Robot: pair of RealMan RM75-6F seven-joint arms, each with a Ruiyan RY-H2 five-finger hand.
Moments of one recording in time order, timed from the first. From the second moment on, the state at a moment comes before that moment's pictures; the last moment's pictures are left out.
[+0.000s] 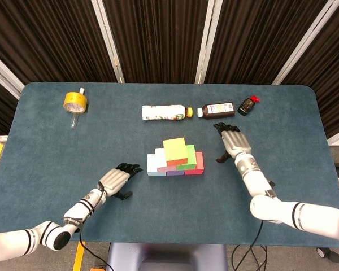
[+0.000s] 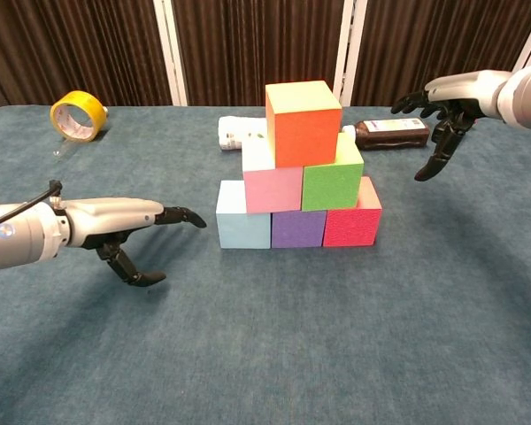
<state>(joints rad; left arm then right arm) -0.81 -1.50 -0.06 -1.45 1.16 0.70 0.14 0.99 -1.29 0.14 -1.60 -0.41 0.85 -0.41</state>
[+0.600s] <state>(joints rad) -0.83 -1.52 -0.07 -1.46 1.15 0.67 0.11 0.98 -1.42 0.13 -1.48 -0.44 0.82 -0.40</state>
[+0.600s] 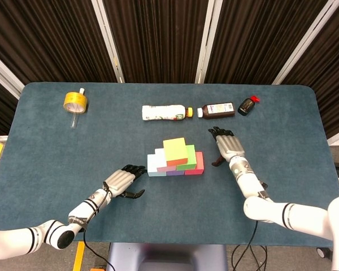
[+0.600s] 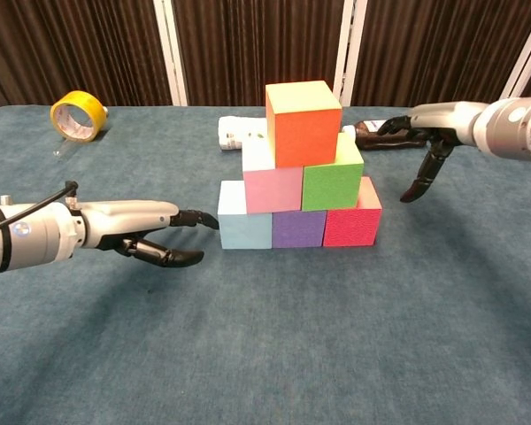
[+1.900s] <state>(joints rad) -0.83 -1.50 -0.06 -1.46 1.15 0.71 0.11 0.98 -1.40 0.16 -1.52 -0.41 0.84 -0.47</state>
